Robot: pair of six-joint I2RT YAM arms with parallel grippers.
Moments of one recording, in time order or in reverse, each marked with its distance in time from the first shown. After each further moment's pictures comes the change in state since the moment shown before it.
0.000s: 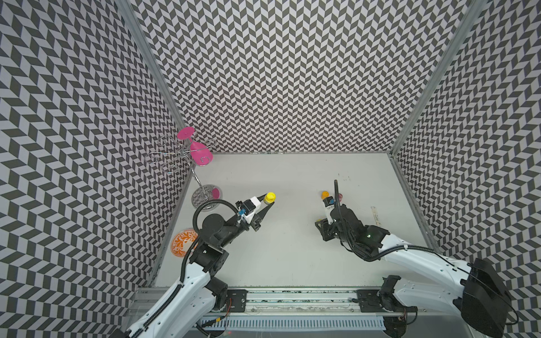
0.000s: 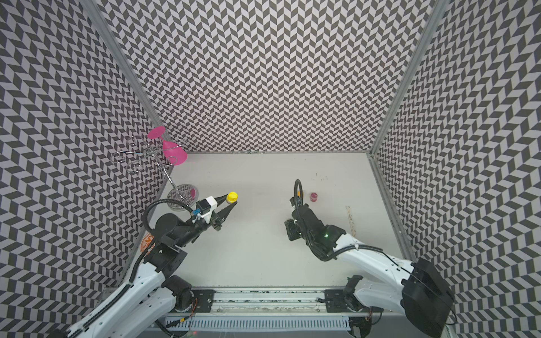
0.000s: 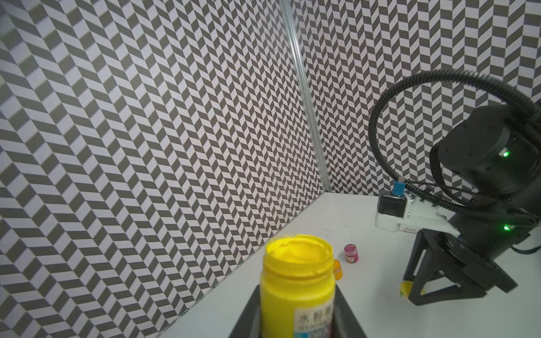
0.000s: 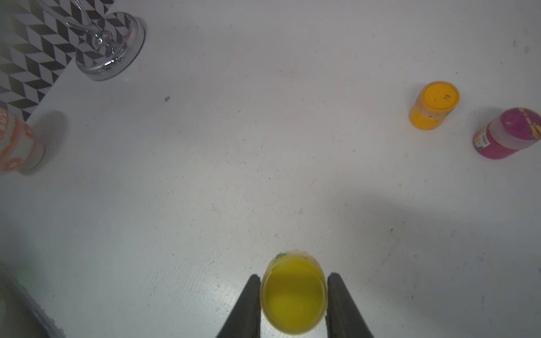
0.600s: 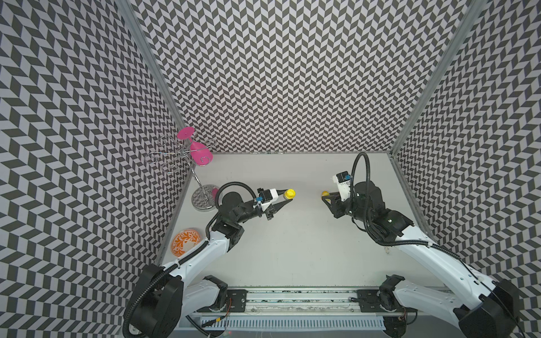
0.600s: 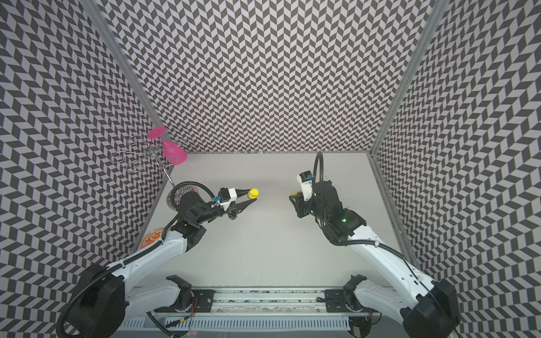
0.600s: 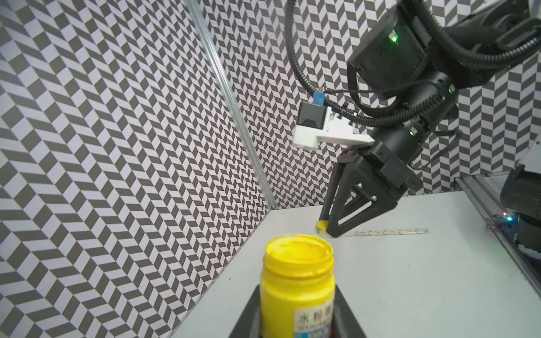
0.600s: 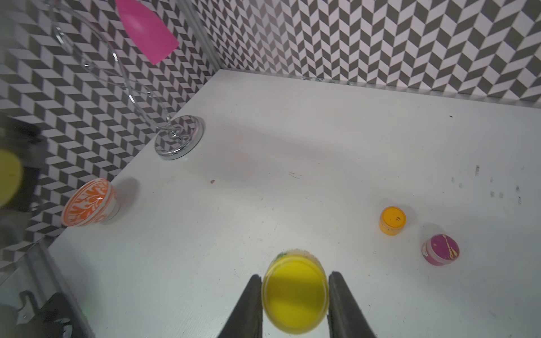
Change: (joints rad) left arm -0.020 0.404 0.118 0.264 0.327 0.095; right arm -0.201 -0.071 0.204 -0.034 -0.245 -0.219
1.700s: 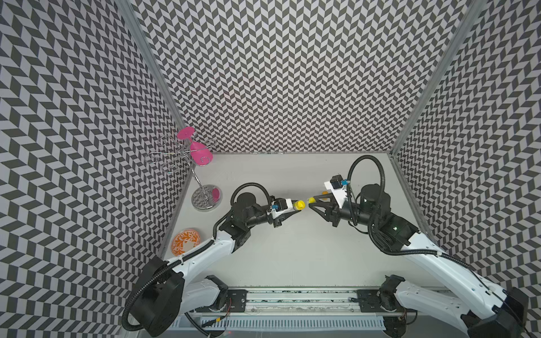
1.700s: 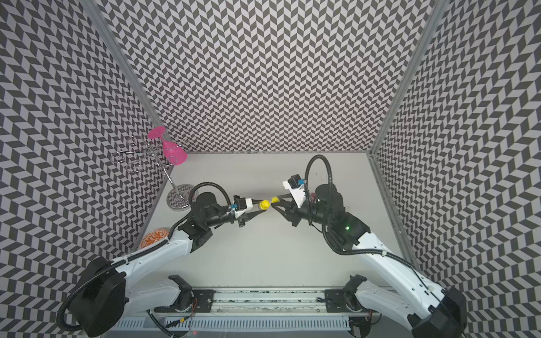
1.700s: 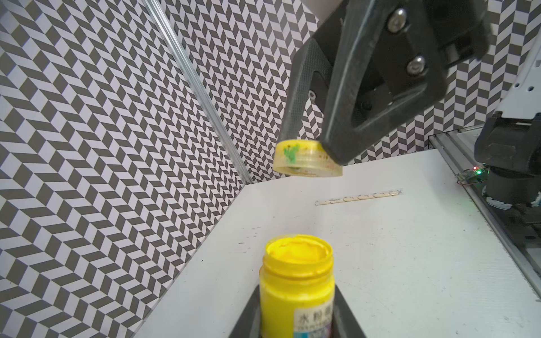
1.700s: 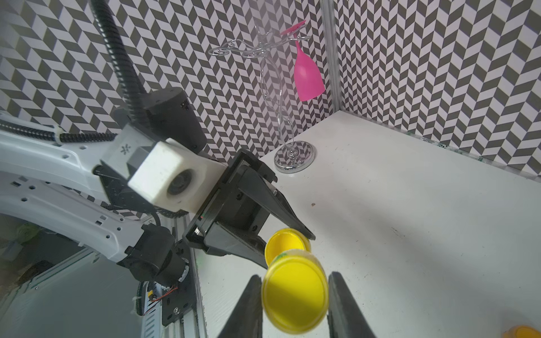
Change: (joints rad) left arm -0.107 0.037 0.019 -0.167 -0.052 0.126; right arm 0.086 -0.066 -0.008 0.173 -0.311 -0.058
